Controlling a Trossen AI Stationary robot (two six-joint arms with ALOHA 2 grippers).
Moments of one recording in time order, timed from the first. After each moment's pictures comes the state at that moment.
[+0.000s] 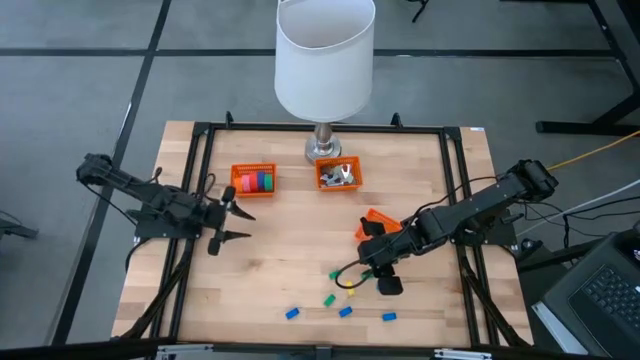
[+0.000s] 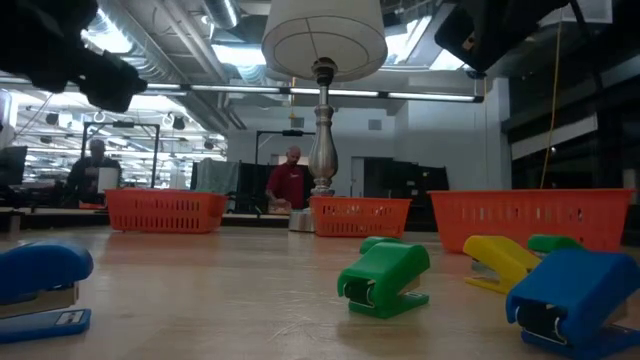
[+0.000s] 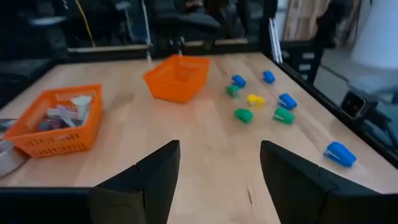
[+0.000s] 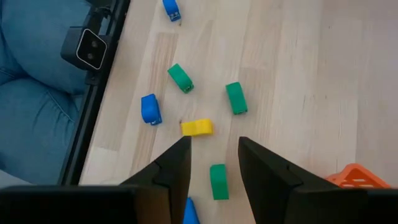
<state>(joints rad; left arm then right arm) -0.38 0.27 0.15 -0.09 -0.26 -0.06 0.45 1.51 1.14 -0.59 -0.02 0.31</state>
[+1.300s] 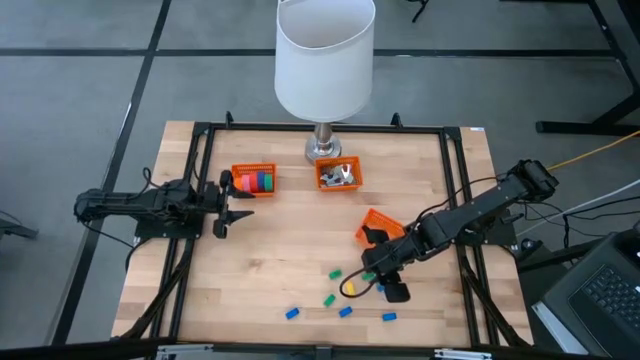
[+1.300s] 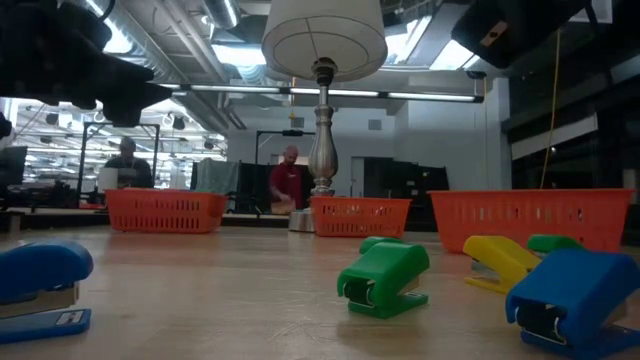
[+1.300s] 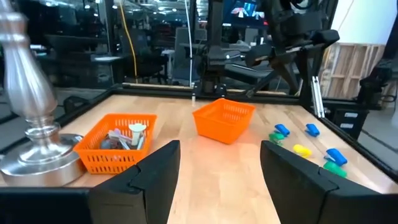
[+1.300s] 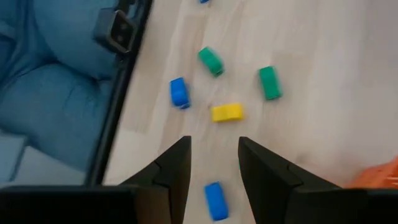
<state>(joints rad) 0.02 0.03 0.01 0.02 -0.03 -0.07 0.50 1.51 1.14 -0.61 -0.08 0.34</state>
